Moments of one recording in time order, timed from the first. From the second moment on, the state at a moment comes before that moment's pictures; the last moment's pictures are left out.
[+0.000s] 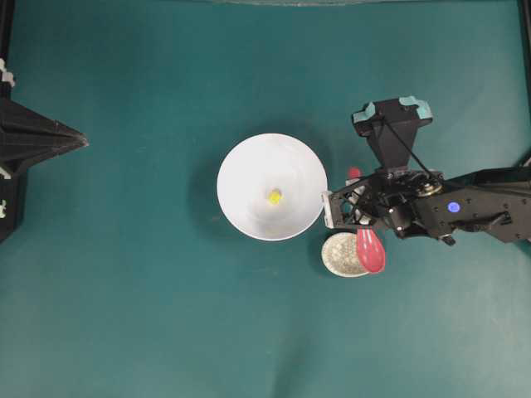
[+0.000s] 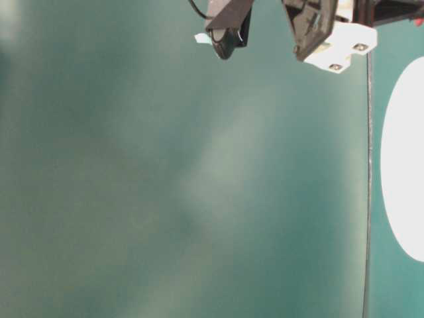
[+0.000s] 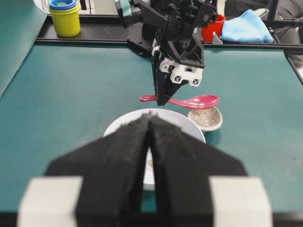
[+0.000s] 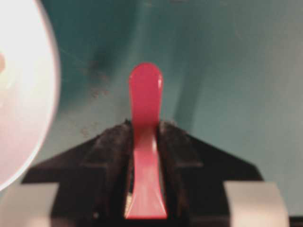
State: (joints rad) left arm 0.04 -1.08 1.16 0.02 -0.05 0.00; right arm 0.17 0.00 0.61 -0.49 0.79 1.88
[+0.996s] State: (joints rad) left arm 0.04 -1.08 1.16 0.02 -0.05 0.00; right arm 0.19 0.02 0.59 -0.53 0.77 1.88
